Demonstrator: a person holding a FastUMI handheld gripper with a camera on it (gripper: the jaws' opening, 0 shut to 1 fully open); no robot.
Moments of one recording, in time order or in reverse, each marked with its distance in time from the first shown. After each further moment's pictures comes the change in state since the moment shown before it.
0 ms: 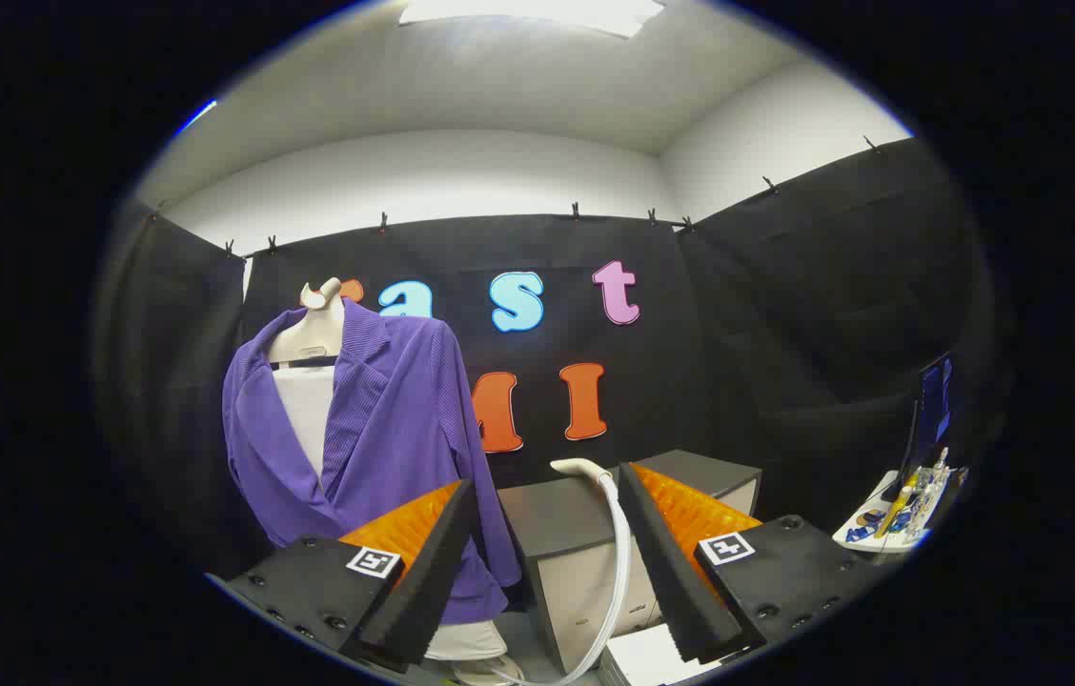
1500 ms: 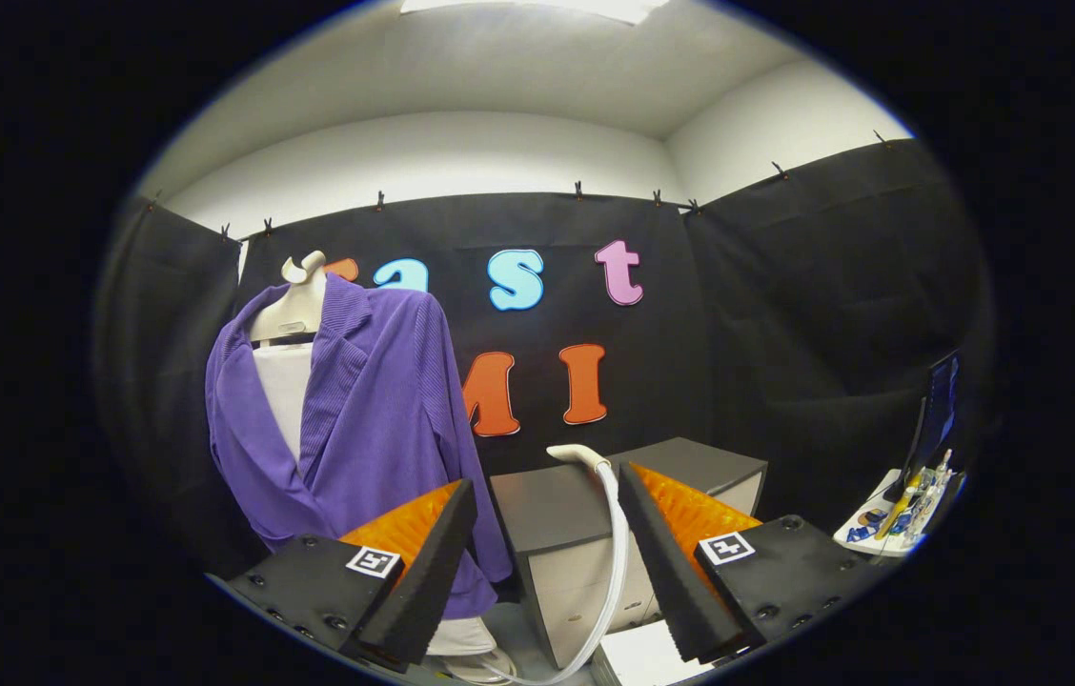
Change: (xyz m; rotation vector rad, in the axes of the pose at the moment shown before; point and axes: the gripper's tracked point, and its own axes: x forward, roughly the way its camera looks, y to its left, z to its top) arm 0.048 -0.020 -0.017 -0.015 0.057 0.022
